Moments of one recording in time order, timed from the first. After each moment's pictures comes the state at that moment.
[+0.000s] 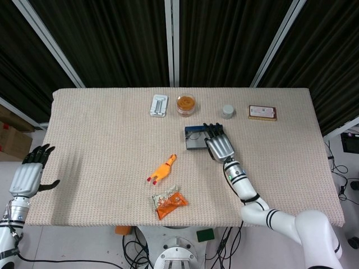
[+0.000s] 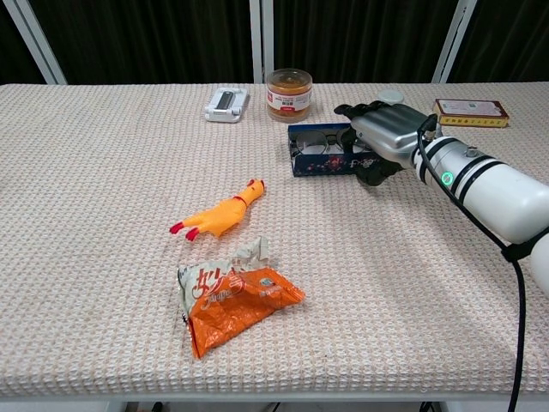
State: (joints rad) left arm -0.21 -1.25 -0.06 -1.38 1.38 1.26 -0.08; right arm 0.81 -1.89 0.18 -0.91 -1.20 0.94 -0.37
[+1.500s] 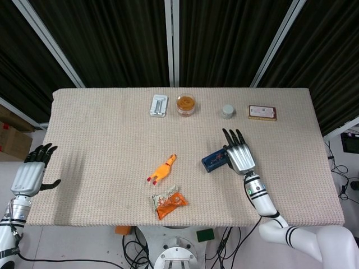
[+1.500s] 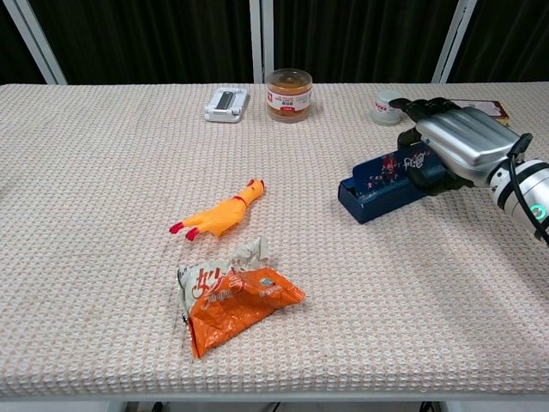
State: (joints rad) left arm -0.22 -1.22 -0.06 -1.42 1.37 1.25 -0.02; right arm 0.60 -1.81 0.11 -0.99 -1.37 1.16 -0.29
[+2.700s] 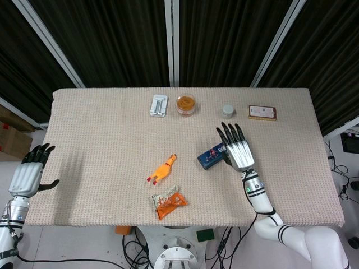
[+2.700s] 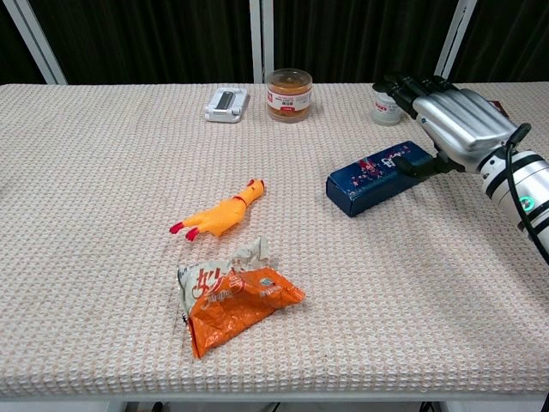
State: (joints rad) left arm -0.21 -1.21 -0.06 -1.44 1.37 1.27 -0.02; right arm 0.60 -1.91 0.15 -0.82 -1.46 1.29 -0.12
